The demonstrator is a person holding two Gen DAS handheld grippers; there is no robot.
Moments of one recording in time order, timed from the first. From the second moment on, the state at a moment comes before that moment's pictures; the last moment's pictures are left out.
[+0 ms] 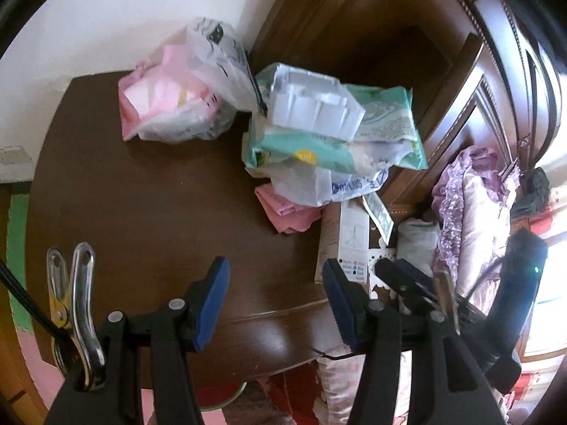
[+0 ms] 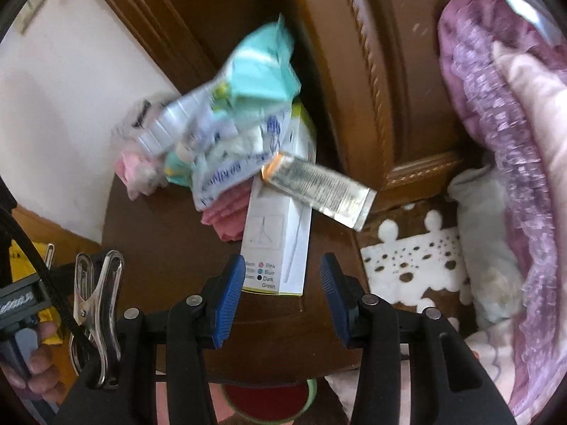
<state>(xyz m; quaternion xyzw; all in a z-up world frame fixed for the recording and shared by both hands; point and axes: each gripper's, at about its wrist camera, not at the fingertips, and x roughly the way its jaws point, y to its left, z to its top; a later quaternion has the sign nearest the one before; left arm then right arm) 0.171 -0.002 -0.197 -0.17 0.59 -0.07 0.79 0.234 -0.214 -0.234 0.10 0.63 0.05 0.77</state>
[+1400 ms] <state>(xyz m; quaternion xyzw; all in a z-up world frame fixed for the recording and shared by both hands) 0.189 -0.059 -0.228 -0.18 0.60 -0.08 0.77 0.291 -0.314 -0.287 0.25 0.62 0.11 0.73</state>
